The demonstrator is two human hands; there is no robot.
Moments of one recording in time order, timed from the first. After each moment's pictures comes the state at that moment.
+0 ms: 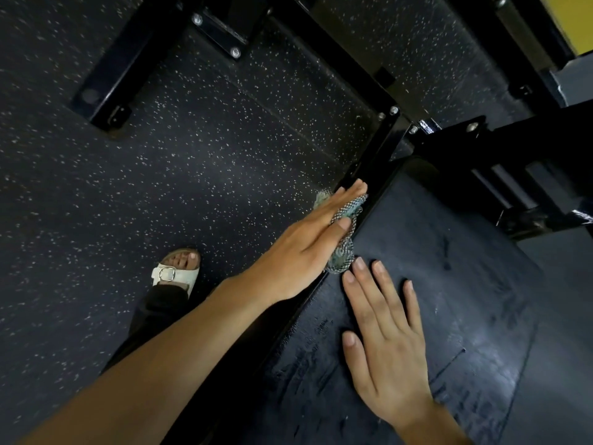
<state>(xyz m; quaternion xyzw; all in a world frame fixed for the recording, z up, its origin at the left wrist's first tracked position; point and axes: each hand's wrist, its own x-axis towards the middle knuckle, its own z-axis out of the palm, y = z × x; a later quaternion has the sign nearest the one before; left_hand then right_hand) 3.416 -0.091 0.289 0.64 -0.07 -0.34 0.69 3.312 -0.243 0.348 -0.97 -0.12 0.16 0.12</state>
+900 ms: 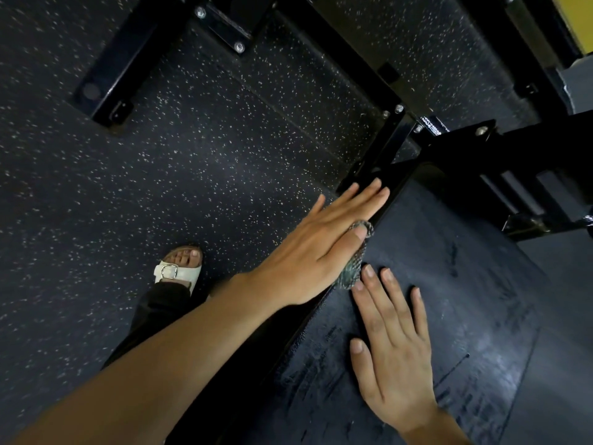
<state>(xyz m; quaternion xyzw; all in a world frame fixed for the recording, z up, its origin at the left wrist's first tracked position) 3.424 -0.089 0.291 0.71 -0.16 -0.30 0.62 3.311 -0.242 0.348 -0.97 -0.12 0.15 0.12</state>
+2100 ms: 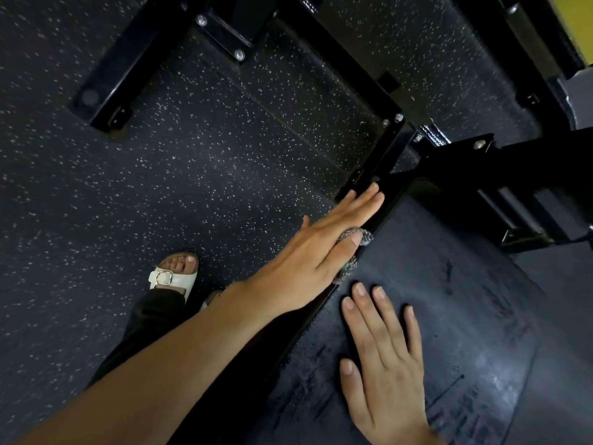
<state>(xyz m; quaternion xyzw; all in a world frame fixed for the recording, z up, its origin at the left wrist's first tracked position) 3.431 -0.096 0.287 0.68 -0.11 -0.30 0.66 3.314 -0.243 0.345 -0.98 -0.13 0.13 0.12</state>
